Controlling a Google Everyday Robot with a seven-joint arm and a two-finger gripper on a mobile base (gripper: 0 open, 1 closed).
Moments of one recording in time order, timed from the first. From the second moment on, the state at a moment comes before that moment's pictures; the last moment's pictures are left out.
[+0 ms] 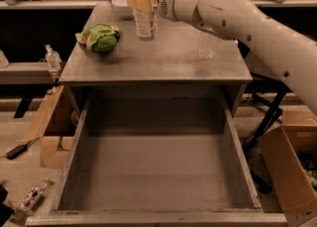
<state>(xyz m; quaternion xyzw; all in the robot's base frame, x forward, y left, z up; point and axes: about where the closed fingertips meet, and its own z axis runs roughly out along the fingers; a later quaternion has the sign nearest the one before) 0.764 0.019 1.024 -0.29 0.67 0.20 0.65</state>
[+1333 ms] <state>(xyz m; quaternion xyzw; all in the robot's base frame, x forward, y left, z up) 0.614 -0.027 1.000 -0.40 0.64 0.31 0.57</state>
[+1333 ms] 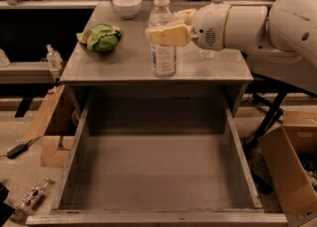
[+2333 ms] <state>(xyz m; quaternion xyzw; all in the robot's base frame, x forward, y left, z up) 0.572 0.003 0.824 -0.41 0.63 0.36 0.55</state>
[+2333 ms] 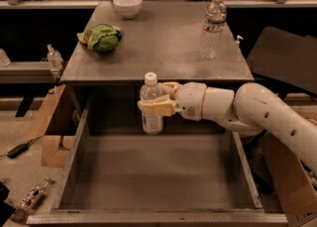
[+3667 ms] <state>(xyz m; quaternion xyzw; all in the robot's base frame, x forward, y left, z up) 0.579 0.035 0.699 -0.41 0.65 0.38 0.52</state>
